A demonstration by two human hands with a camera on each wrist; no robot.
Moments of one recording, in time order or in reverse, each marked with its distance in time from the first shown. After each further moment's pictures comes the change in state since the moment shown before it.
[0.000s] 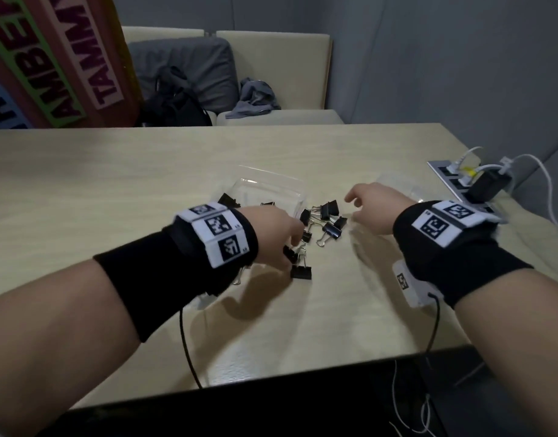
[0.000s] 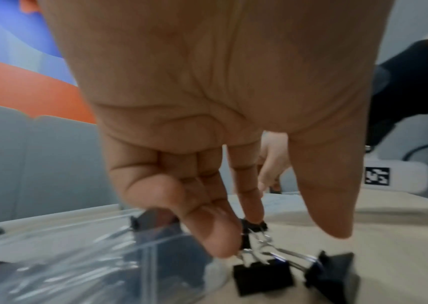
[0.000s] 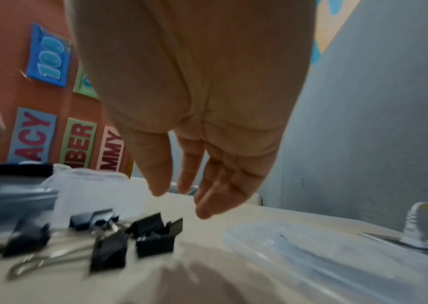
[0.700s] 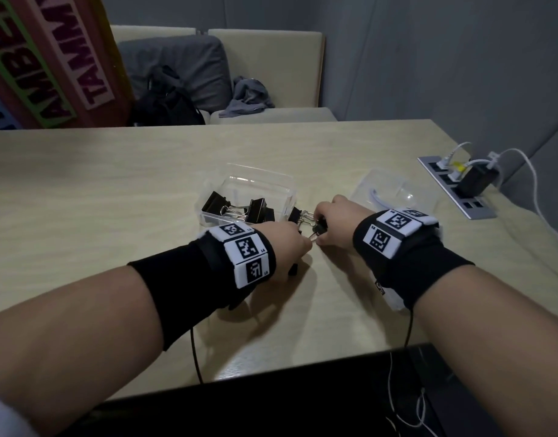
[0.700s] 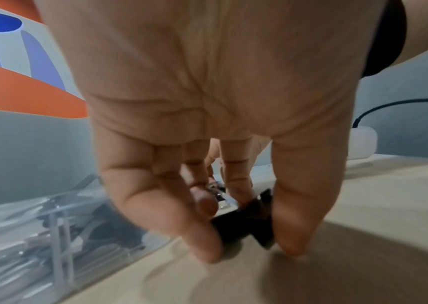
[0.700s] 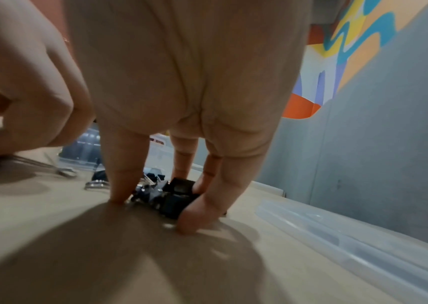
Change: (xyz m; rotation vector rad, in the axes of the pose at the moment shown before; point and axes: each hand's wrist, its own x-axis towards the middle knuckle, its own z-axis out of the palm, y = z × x) left_hand 0.016 0.032 0.019 0.241 -0.078 0.058; right_hand 0.003 -0.023 0.038 -0.118 -0.078 -0.076
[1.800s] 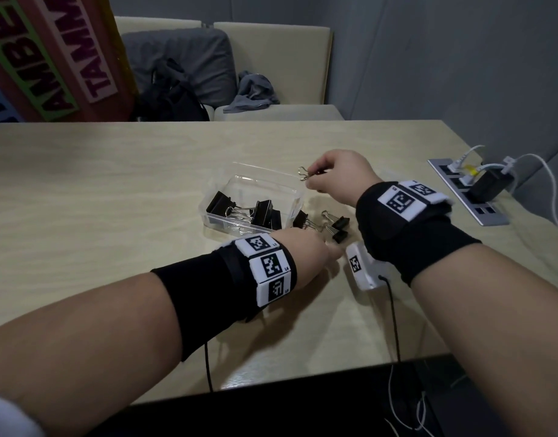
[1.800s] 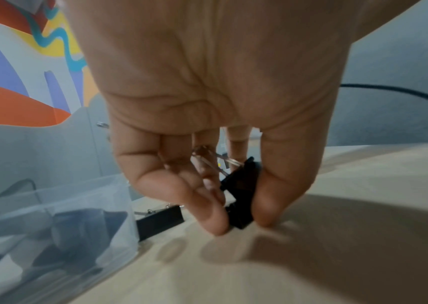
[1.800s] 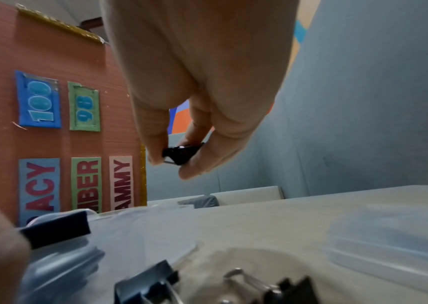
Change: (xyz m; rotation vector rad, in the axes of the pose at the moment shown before) left_hand 0.008 0.012 -0.005 0.017 0.093 0.099; right_hand 0.018 -0.024 -0.052 0.700 0.323 -0.026
